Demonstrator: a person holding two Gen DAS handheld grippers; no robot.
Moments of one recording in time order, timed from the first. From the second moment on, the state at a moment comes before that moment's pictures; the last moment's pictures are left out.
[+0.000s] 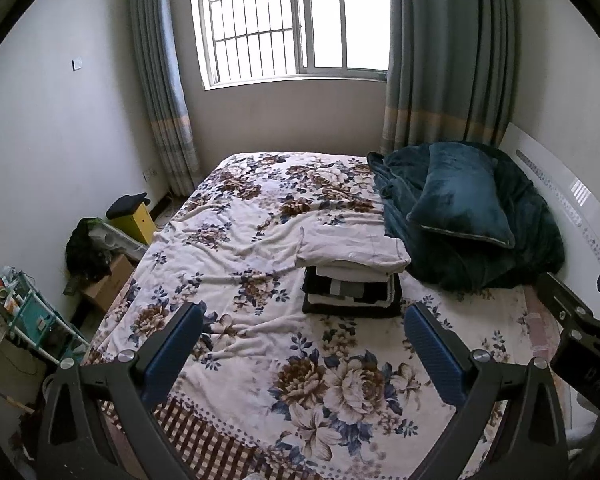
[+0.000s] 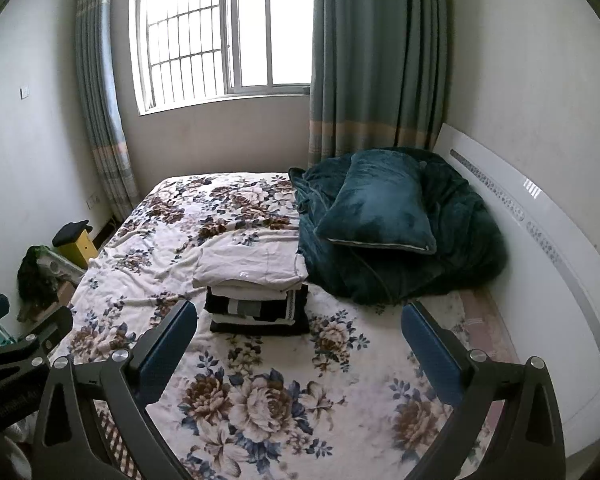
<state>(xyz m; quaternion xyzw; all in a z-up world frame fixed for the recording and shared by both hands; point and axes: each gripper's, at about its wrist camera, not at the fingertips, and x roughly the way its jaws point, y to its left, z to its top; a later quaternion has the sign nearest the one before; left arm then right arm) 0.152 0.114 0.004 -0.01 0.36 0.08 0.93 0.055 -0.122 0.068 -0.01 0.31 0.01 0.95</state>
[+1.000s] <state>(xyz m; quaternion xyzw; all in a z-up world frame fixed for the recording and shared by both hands) 0.152 0.123 0.007 -0.01 0.36 0.08 0.93 0.054 -0.119 0.067 0.00 0.32 0.02 0.95</state>
